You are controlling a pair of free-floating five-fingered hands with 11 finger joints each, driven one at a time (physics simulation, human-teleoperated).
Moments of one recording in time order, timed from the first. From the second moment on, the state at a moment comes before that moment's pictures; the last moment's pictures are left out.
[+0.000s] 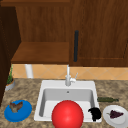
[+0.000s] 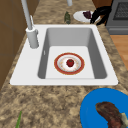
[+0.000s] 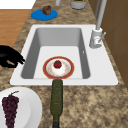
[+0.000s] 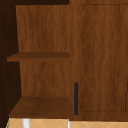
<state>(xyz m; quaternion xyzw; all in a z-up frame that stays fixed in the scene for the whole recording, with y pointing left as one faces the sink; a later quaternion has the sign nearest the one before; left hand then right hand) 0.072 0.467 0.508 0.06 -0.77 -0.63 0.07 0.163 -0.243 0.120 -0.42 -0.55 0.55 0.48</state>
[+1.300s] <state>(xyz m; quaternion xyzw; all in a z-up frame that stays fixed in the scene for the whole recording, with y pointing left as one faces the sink) 0.019 0.351 0.542 0.16 -0.73 -0.64 0.20 0.163 -0.243 0.120 -0.42 -0.55 0.55 0.48</state>
